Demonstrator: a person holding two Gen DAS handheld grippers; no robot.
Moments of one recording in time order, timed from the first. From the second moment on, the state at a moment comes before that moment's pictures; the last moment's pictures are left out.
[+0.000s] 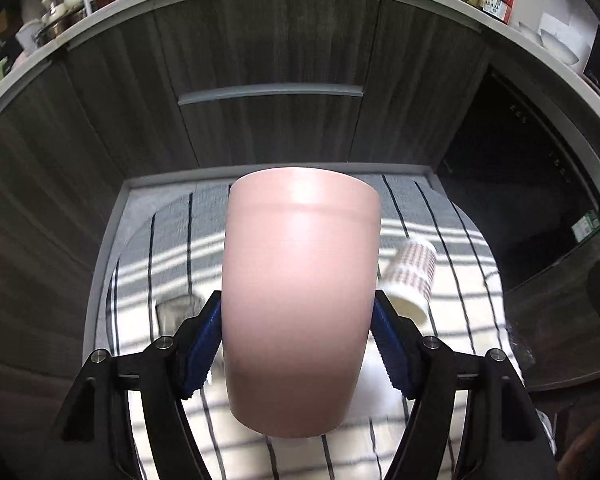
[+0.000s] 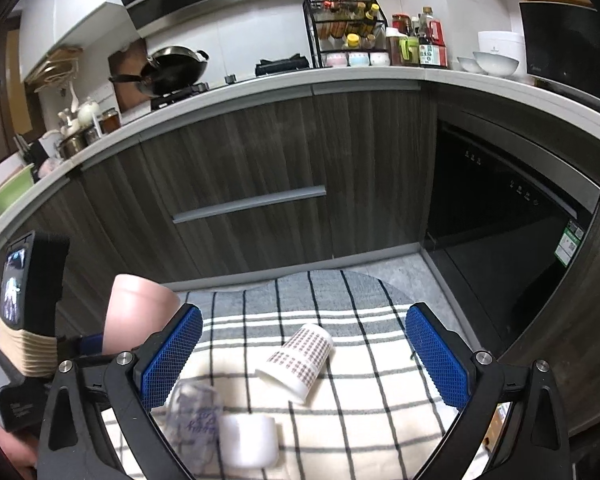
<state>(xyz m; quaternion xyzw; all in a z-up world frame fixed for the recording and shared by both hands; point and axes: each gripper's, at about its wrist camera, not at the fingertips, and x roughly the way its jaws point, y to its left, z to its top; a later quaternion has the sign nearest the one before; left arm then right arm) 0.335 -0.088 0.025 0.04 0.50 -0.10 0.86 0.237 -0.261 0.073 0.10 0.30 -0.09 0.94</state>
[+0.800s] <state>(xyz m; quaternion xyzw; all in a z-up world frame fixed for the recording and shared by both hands) 0.152 -0.094 -0.067 -0.10 0.55 -0.09 0.82 0.101 -0.286 0.007 0.05 0.38 -0.06 0.92</state>
